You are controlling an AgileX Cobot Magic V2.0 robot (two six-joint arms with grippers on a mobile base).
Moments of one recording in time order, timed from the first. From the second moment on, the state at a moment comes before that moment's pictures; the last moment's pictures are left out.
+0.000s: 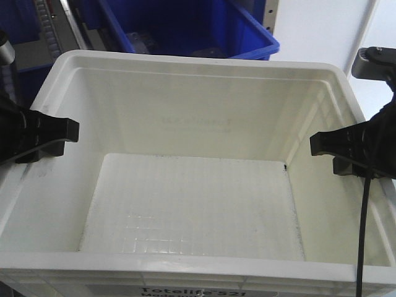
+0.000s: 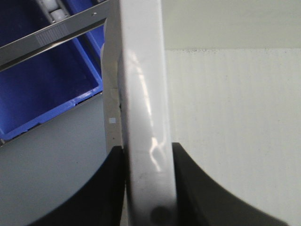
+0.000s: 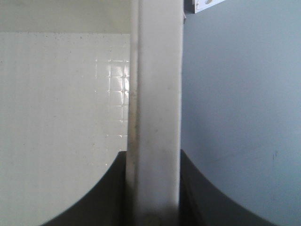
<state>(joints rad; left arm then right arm) -0.43 1.15 -1.19 0.06 1.08 -0.41 0.40 1.16 -1.18 -0.12 1.20 0.44</state>
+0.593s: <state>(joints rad) -0.43 1.15 -1.19 0.06 1.08 -0.41 0.40 1.16 -1.18 -0.12 1.20 0.44</state>
